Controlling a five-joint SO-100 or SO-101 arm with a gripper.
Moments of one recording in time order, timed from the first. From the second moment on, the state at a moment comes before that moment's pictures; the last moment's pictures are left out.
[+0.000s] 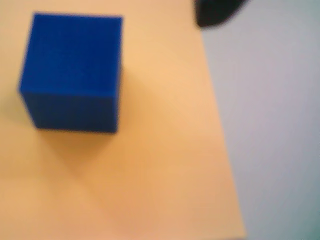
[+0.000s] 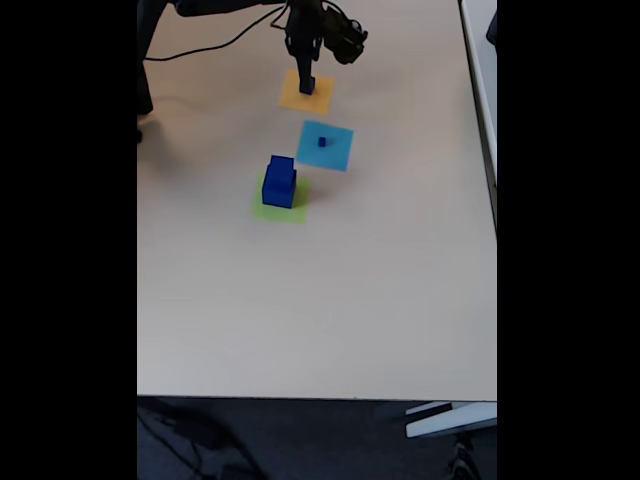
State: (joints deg) arm -15.3 59.5 59.9 71.9 121.1
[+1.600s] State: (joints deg) arm -14.3 49.1 53.3 73.1 116.2
